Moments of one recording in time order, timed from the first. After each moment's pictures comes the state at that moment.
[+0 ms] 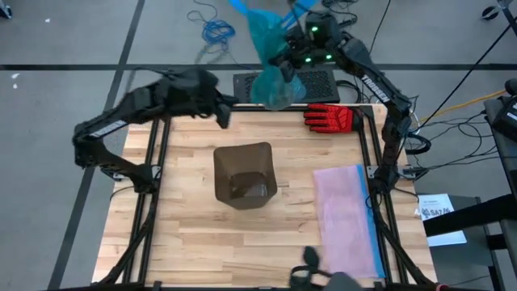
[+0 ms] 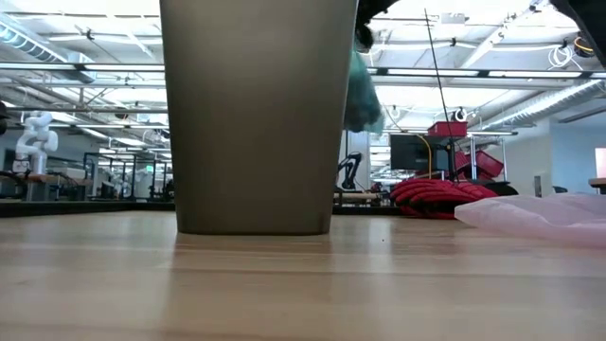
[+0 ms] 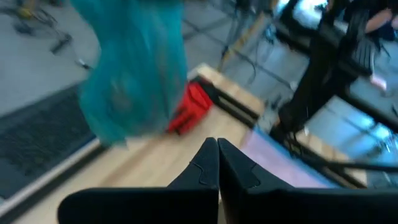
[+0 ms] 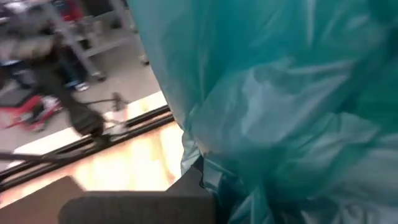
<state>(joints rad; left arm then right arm) 0.30 1.34 1.72 -0.77 -0.10 -0.38 -0.71 1.87 2.28 -0.85 -0.42 0.04</state>
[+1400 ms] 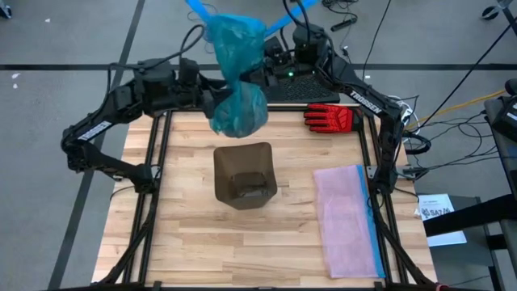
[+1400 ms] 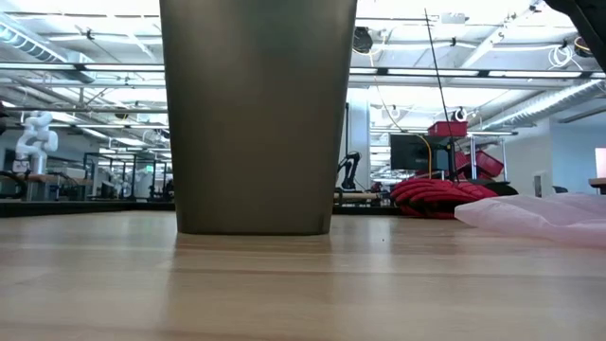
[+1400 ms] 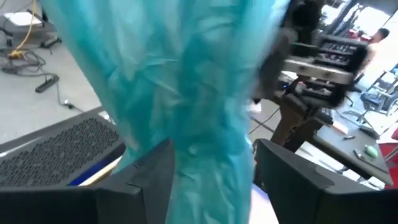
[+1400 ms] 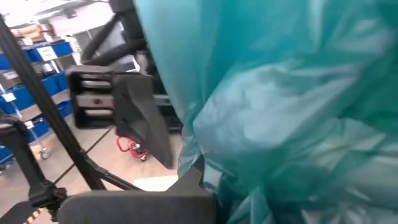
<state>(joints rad) 0.35 1.24 1.70 -0.64 -0.04 -0.38 -0.48 1.90 2.28 -0.42 -0.64 0.22</state>
